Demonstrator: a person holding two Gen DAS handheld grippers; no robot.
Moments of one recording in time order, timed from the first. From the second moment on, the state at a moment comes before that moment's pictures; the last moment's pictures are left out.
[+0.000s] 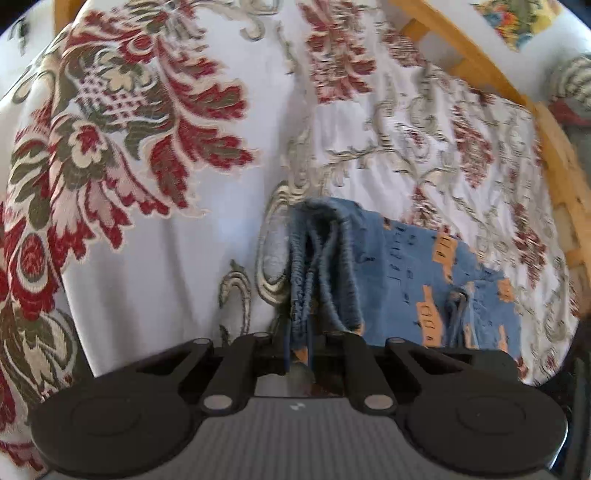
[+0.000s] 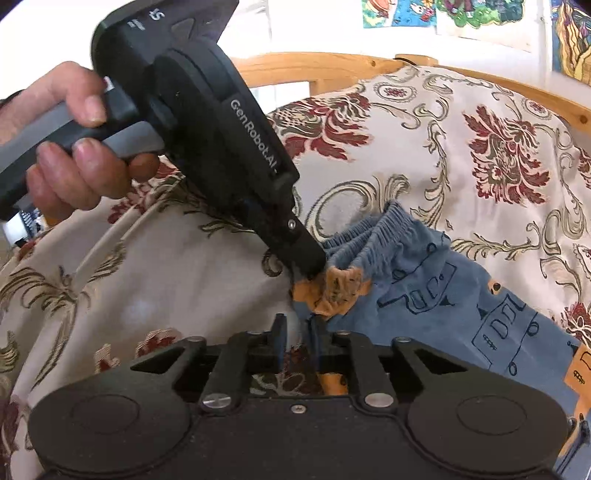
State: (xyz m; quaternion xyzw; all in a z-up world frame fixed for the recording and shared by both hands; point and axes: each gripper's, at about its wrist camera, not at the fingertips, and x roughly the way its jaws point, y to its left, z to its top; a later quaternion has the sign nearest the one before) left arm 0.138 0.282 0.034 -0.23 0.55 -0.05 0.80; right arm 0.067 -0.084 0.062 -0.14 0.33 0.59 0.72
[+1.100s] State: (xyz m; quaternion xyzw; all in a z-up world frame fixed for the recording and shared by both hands) left arm 0.141 0.260 0.035 -0.20 0.53 0.03 0.82; right arm 0.225 -0.064 0.080 -0.13 0.40 0.59 0.69
